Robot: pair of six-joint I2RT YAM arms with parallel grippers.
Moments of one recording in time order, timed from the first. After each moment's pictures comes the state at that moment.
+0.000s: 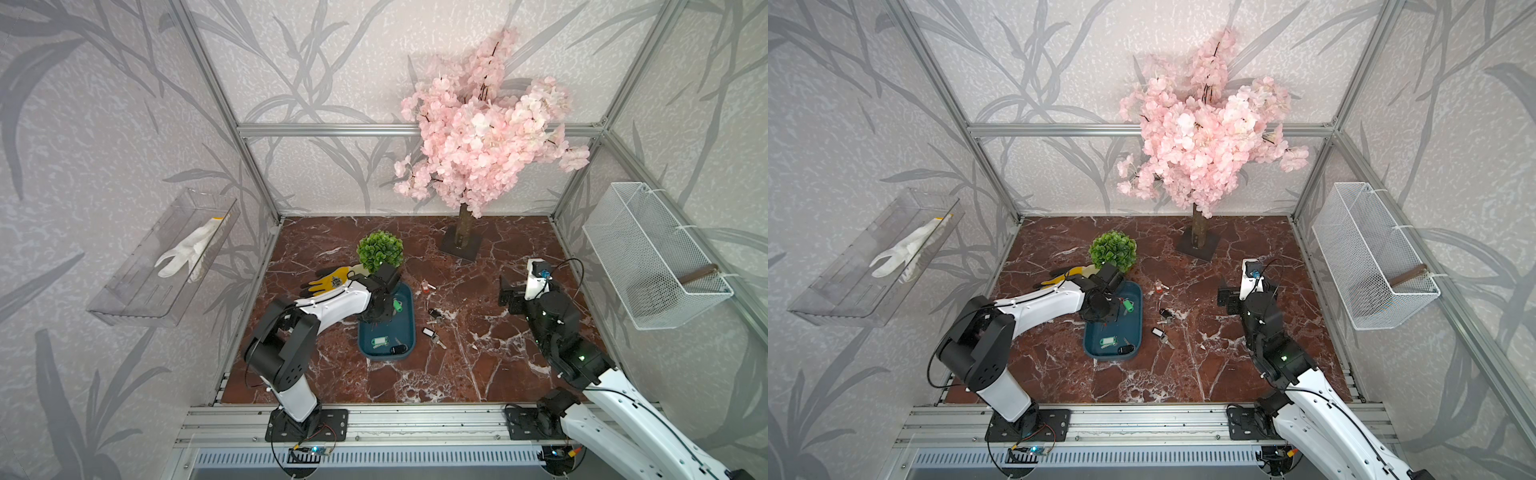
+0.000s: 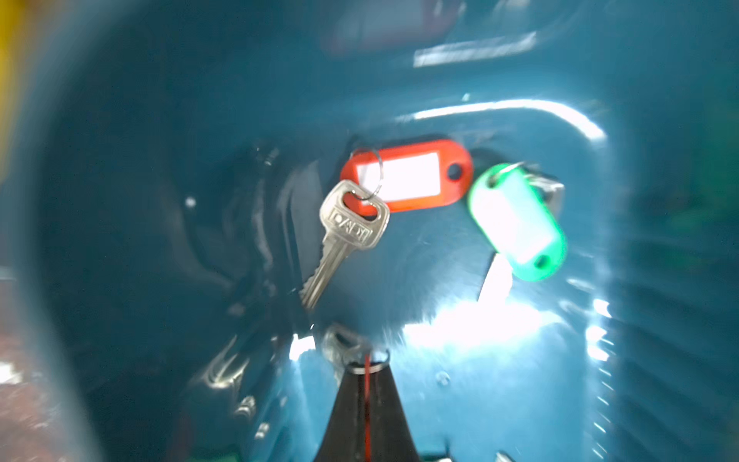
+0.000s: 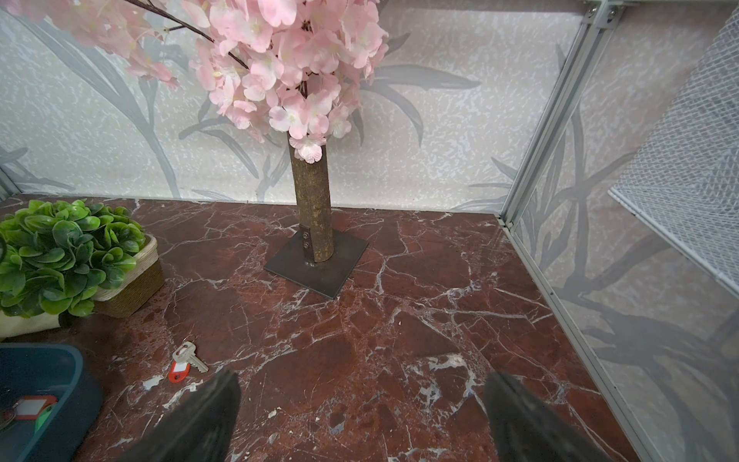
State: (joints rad) left arm -0.58 1.64 1.04 -0.70 -0.13 -0.46; right arm 0.48 0.67 0.55 -0.13 0.46 0.12
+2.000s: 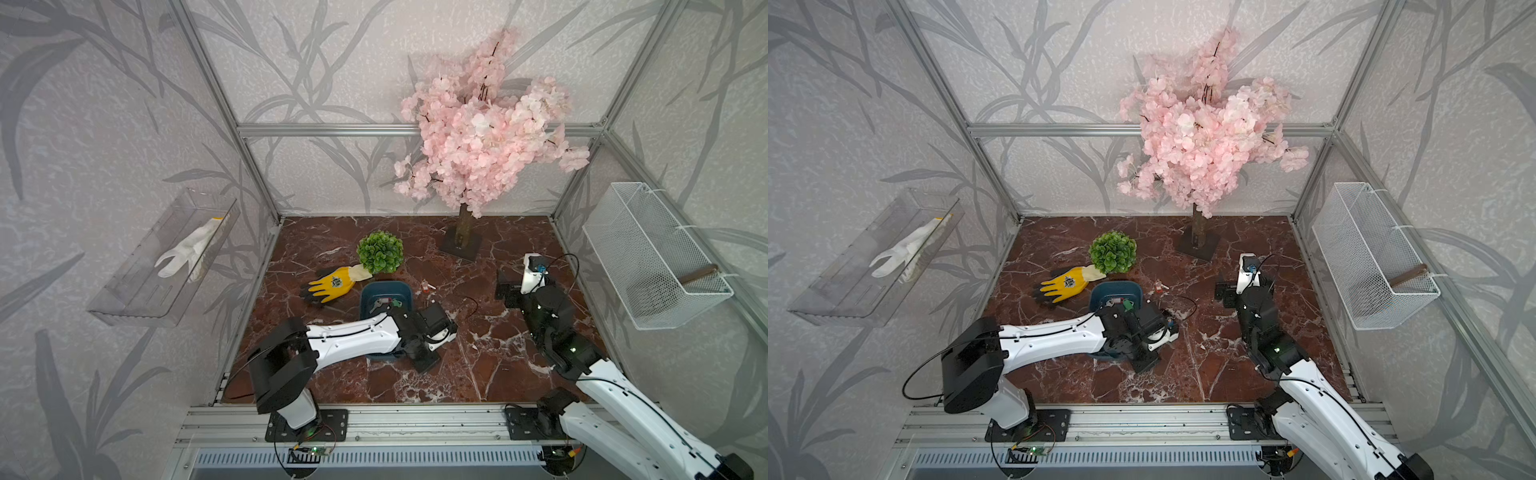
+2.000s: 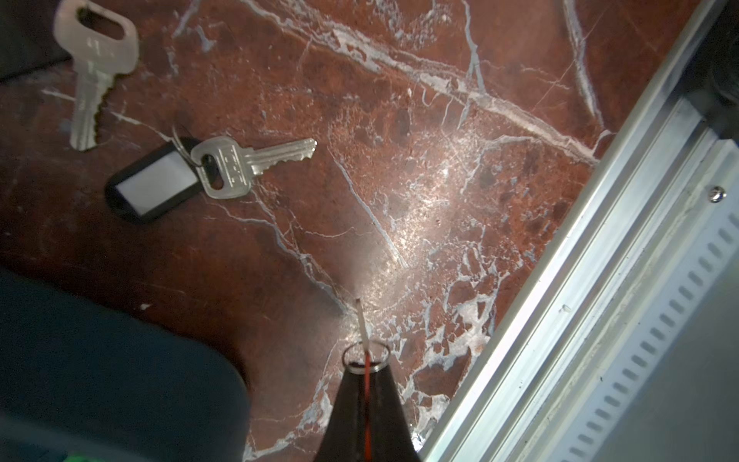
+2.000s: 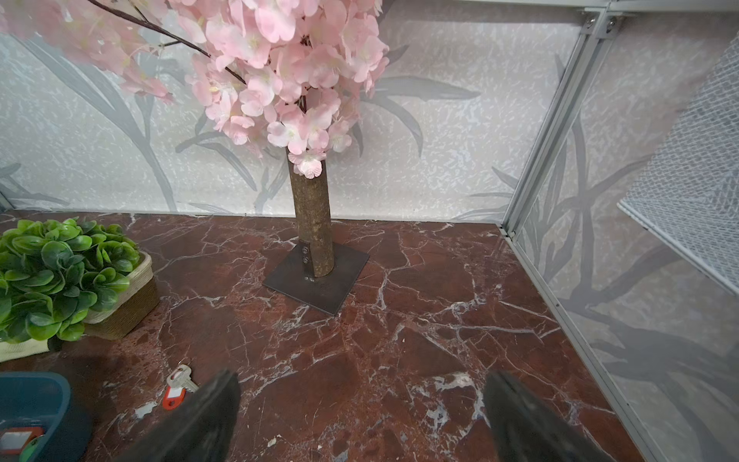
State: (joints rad) left arm -1.06 1.65 1.08 -0.73 0.17 -0.07; right arm 0.47 0.75 0.55 -0.02 0.46 0.10
